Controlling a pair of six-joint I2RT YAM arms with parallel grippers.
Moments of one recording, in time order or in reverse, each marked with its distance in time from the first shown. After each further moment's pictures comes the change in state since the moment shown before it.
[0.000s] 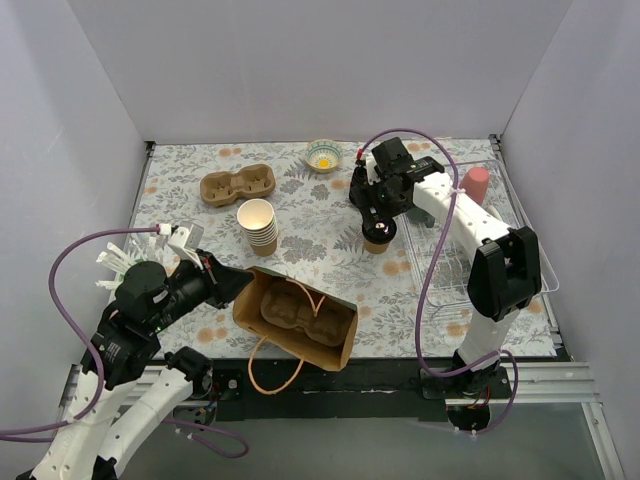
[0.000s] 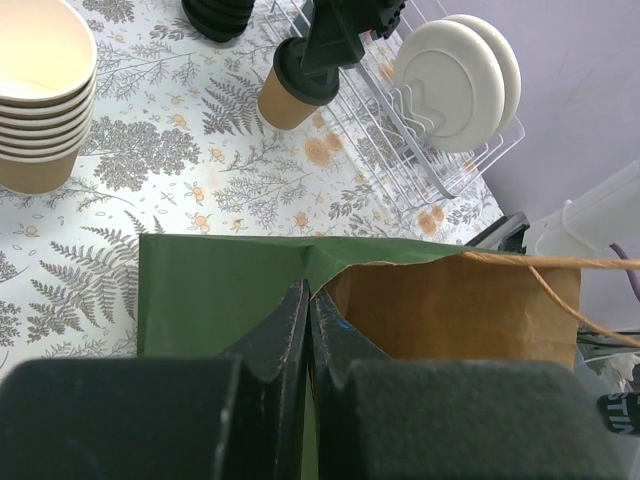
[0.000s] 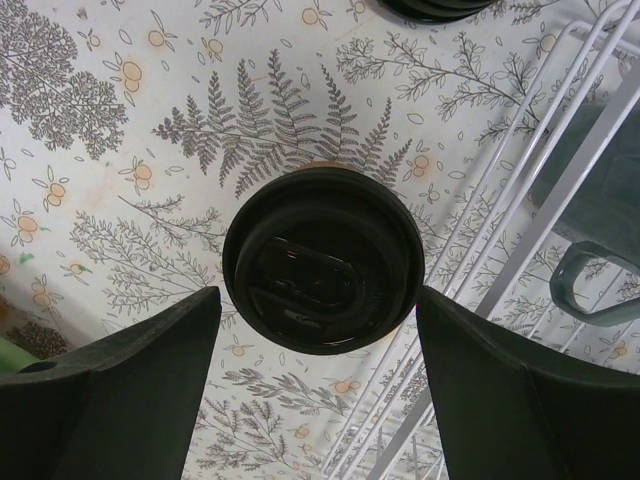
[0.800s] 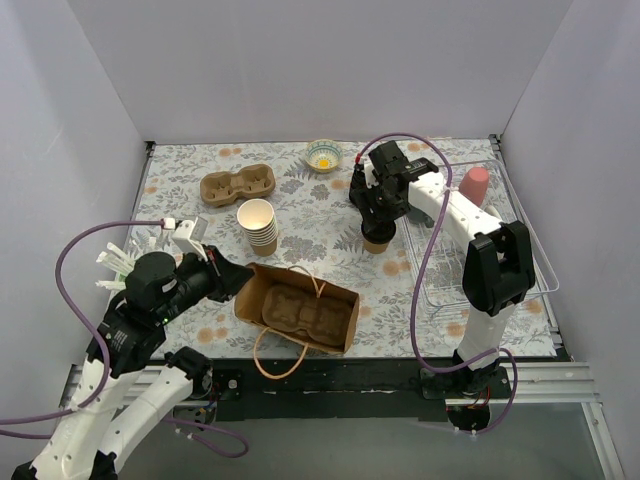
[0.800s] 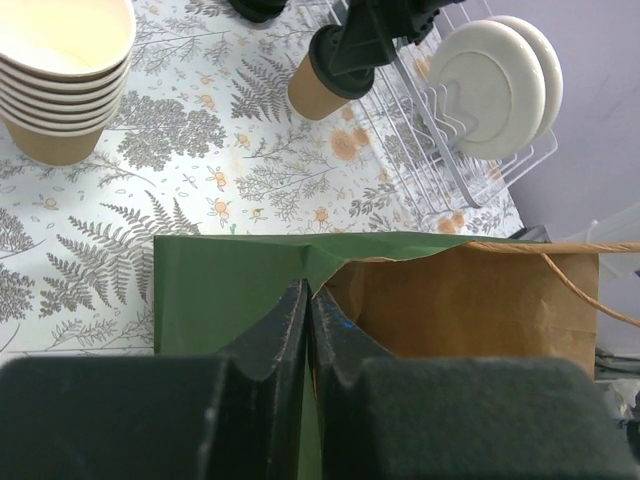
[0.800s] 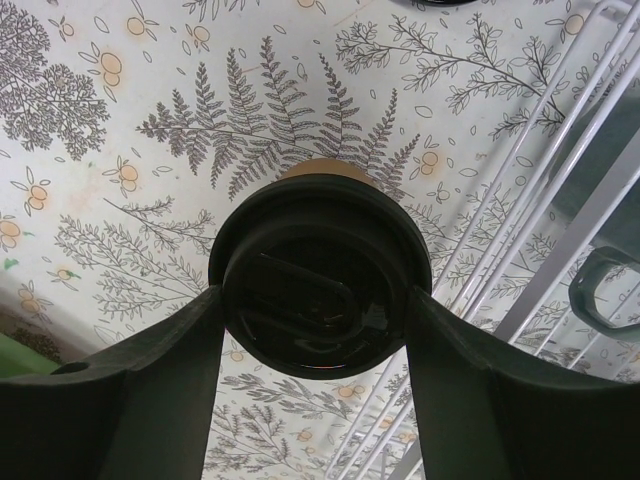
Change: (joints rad) left arm 0.000 0.057 0.016 -0.028 -0.053 -0.031; right arm 0.000 0.049 0.000 -0.007 0.005 0.011
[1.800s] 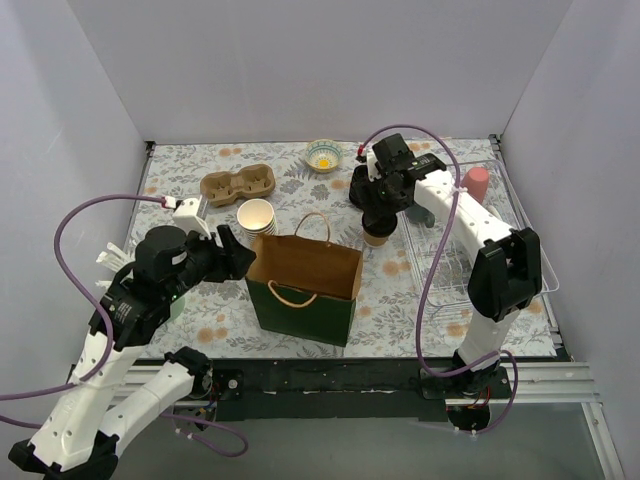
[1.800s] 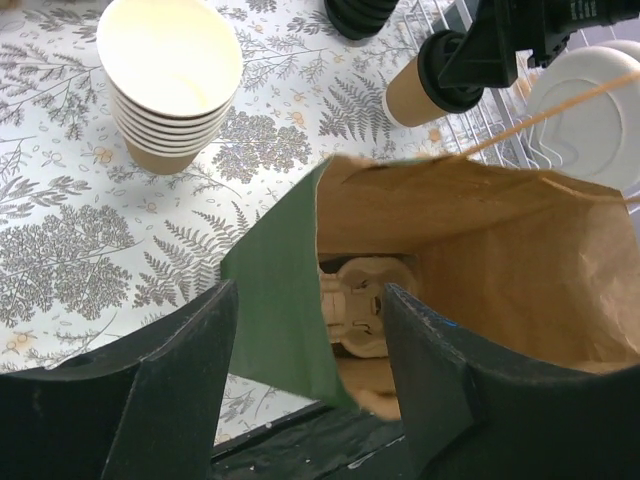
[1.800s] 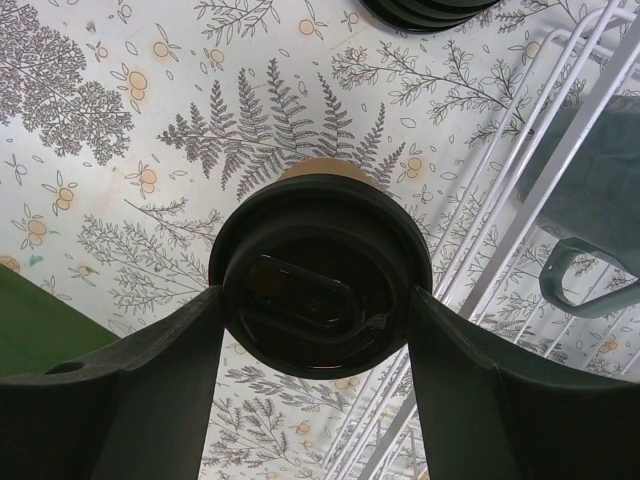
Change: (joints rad) left arm 0.000 0.194 0.167 -0.101 -0.198 0.063; right arm 0.000 -0.046 0.034 -0.019 0.003 -0.003
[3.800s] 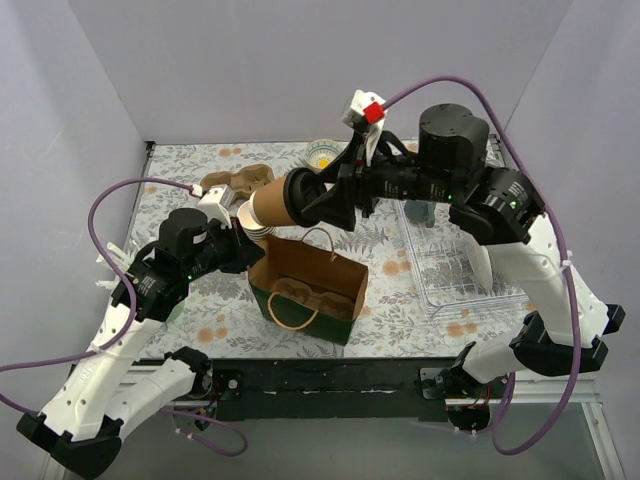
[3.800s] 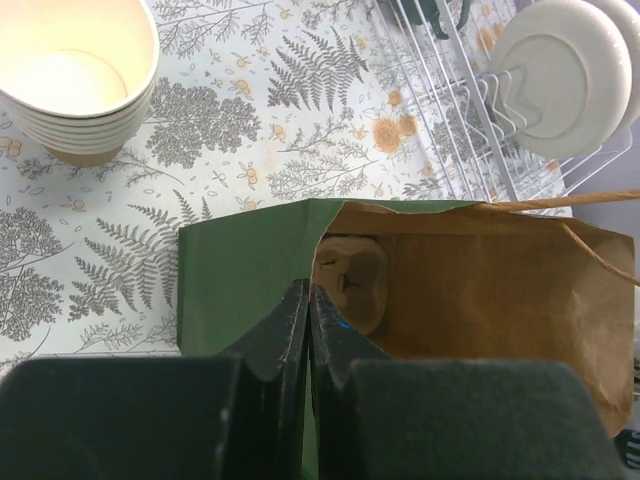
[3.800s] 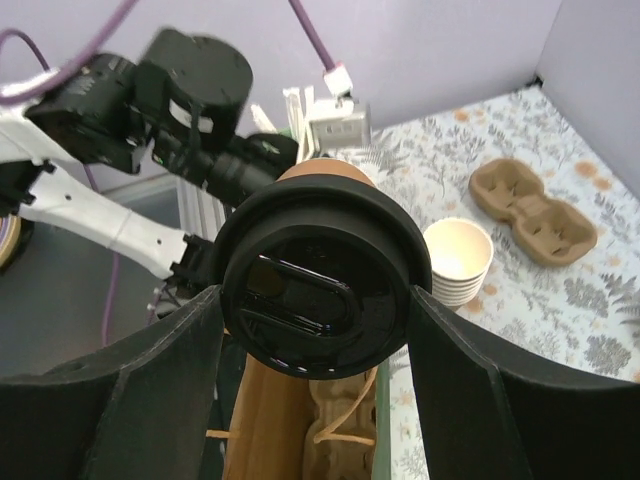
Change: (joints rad) left arm 0.000 0.133 -0.006 0.068 0.157 -0.019; right arm 0.427 -0.358 0.500 0.082 -0.410 0.075
